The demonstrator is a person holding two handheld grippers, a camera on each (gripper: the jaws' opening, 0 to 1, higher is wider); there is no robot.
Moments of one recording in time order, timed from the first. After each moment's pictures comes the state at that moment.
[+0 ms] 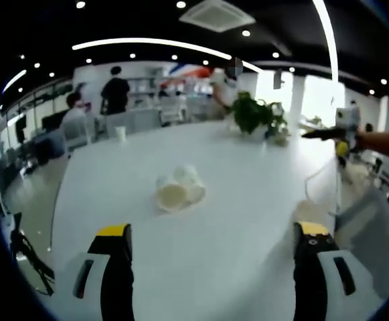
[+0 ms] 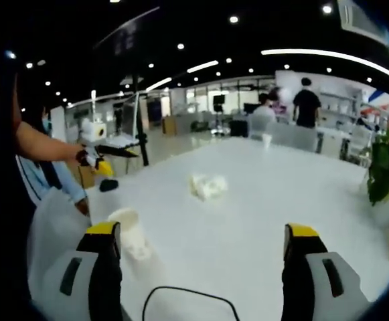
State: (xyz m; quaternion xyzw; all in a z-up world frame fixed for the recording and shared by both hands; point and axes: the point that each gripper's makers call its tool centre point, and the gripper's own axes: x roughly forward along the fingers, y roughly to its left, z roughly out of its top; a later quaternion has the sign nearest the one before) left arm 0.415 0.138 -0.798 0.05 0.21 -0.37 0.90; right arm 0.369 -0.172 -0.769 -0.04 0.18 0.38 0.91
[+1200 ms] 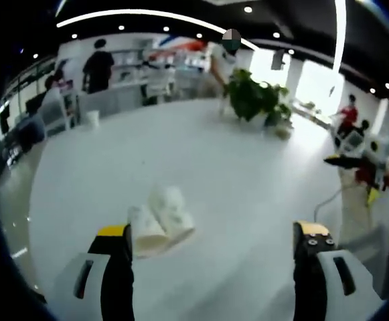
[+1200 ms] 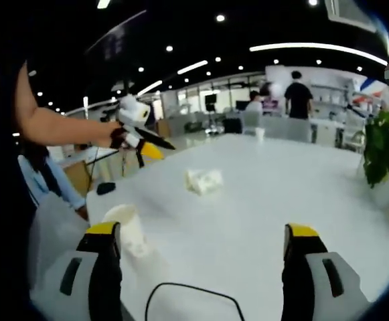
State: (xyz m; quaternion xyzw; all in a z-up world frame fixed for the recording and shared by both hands) left arm 0.516 0.036 -0.787 0.05 0.32 -0.39 0.86; right arm 0.359 -0.181 -0.783 -0.01 0.19 0.36 0.91
